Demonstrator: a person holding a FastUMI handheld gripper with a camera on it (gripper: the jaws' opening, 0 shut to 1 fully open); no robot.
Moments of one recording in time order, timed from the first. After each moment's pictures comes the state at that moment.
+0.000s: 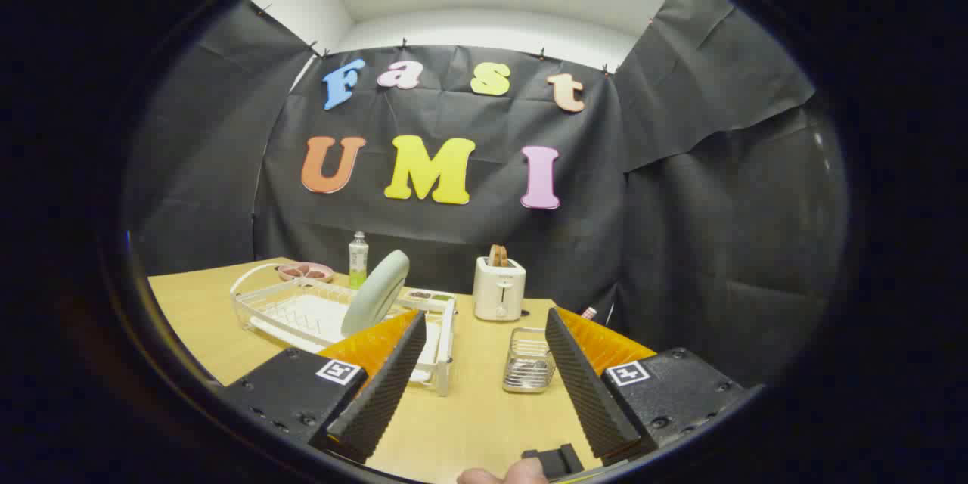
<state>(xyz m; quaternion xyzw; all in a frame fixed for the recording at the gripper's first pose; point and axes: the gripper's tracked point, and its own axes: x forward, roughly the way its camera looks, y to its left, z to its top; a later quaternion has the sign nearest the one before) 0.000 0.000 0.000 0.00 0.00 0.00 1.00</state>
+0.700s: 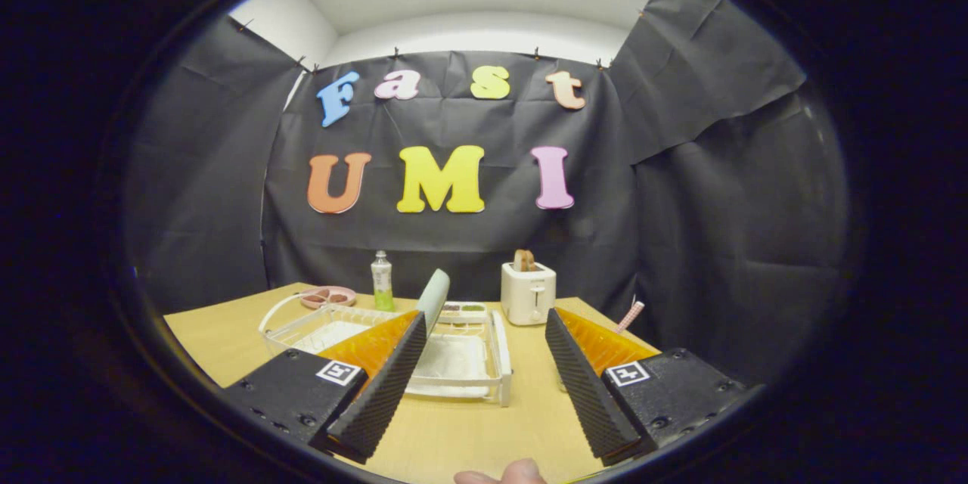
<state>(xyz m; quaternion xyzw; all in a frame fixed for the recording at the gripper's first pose) 0.010 0.076 0.011 0.05 0.00 0.02 1.00</state>
